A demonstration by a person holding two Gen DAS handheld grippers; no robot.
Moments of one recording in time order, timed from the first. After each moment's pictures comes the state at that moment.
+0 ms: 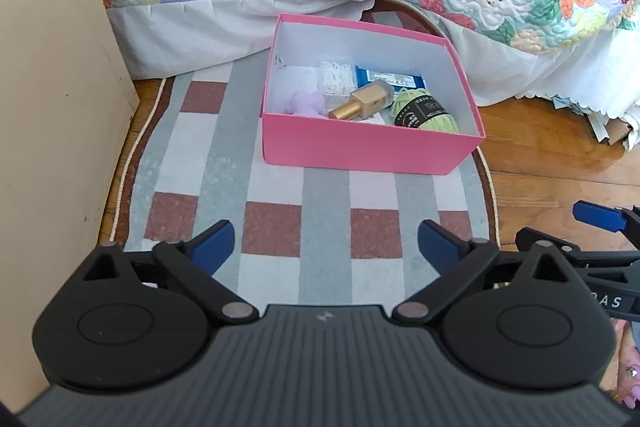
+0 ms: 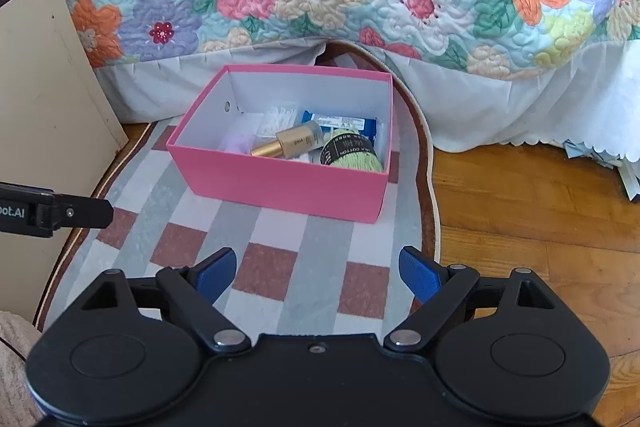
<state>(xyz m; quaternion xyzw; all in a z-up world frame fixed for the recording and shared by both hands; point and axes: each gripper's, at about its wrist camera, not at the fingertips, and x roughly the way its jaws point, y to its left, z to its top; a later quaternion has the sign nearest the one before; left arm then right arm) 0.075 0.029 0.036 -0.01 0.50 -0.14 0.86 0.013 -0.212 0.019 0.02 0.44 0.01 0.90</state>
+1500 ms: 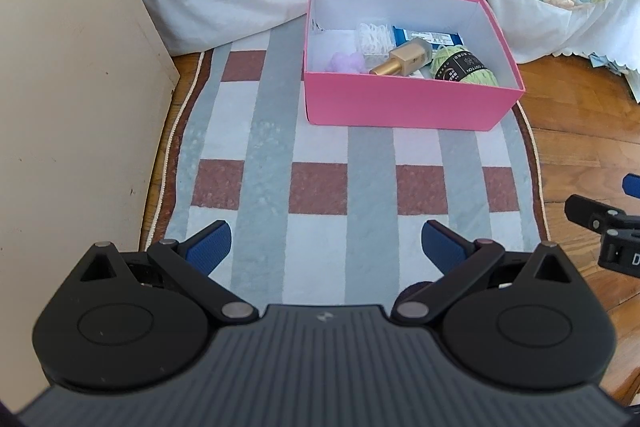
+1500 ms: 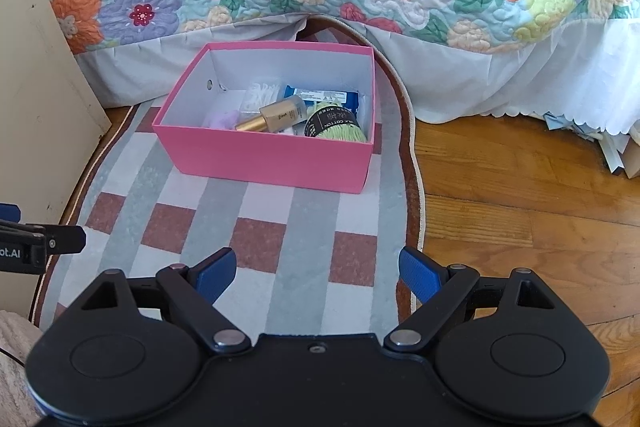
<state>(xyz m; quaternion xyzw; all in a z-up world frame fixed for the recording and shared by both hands) 0.065 0.038 0.032 0.05 0.53 -0.10 0.84 0.007 -0.211 0.022 0.02 0.48 -0.02 0.88</state>
